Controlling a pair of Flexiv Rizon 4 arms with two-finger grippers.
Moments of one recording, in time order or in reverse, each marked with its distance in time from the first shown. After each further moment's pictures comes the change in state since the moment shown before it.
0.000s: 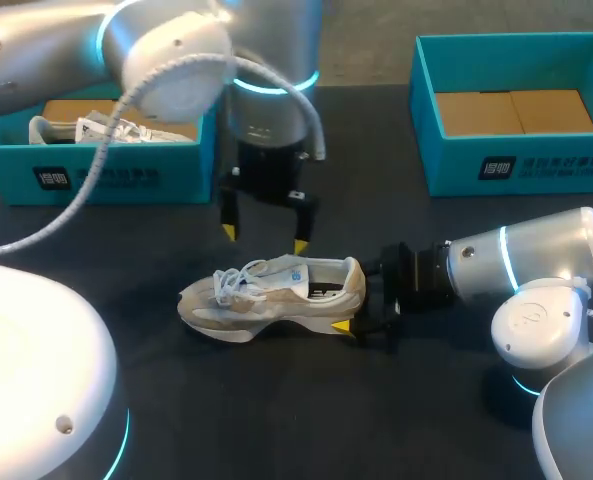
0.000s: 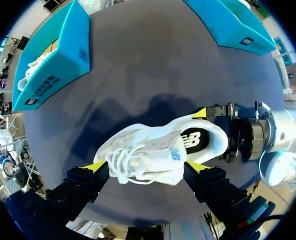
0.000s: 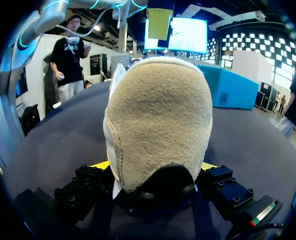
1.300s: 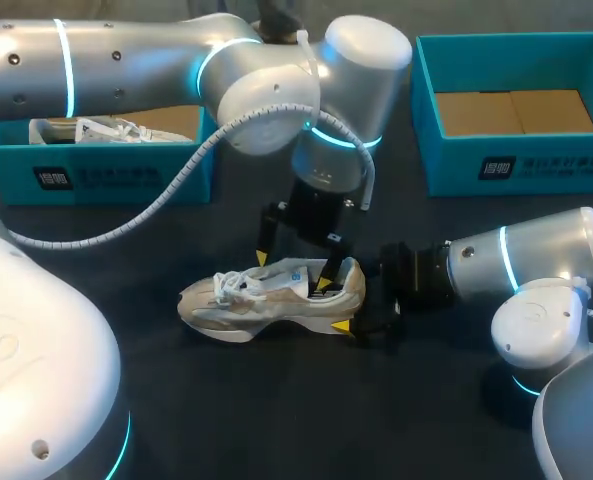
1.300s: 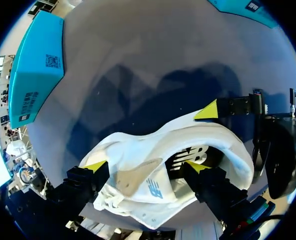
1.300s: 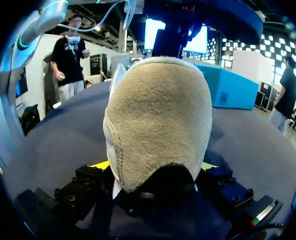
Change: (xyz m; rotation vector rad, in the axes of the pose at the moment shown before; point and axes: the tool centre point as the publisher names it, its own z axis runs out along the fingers) left arm 0.033 -0.015 0.073 -0.093 -0.149 0.098; right arm 0.000 0.000 0.000 0.000 0.000 0.000
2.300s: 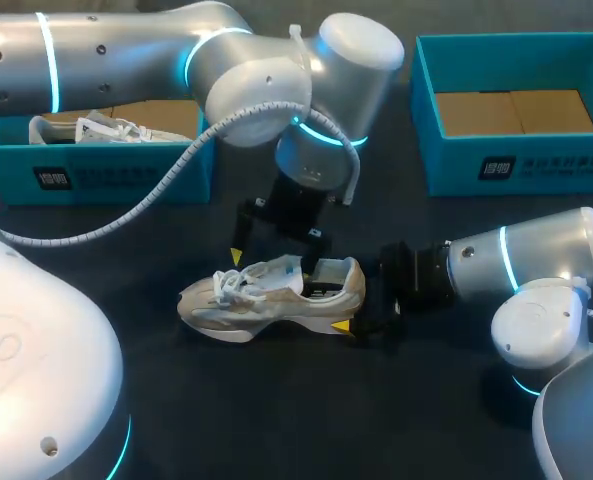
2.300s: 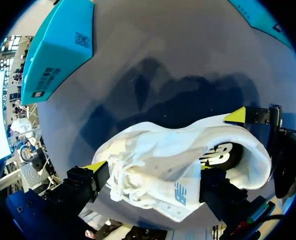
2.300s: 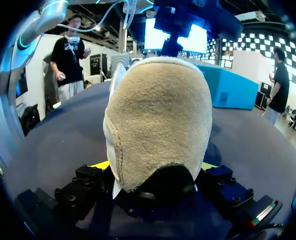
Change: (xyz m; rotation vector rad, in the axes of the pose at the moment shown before) left arm -0.036 0.018 -0.007 -0.022 -0.075 -0.169; right arm 0.000 0.000 0.000 0.000 0.000 0.000
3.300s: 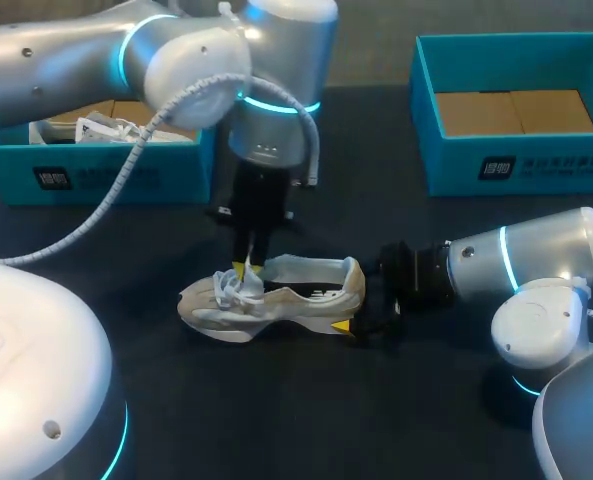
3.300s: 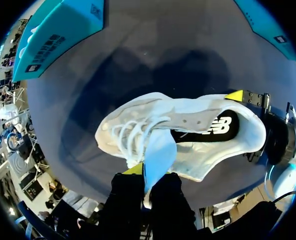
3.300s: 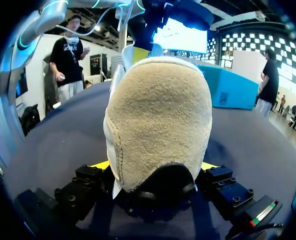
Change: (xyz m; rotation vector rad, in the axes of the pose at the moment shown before) left arm -0.031 0.040 -0.014 -0.135 0.151 -0.052; right arm 0.000 0.000 0.000 0.000 0.000 0.000
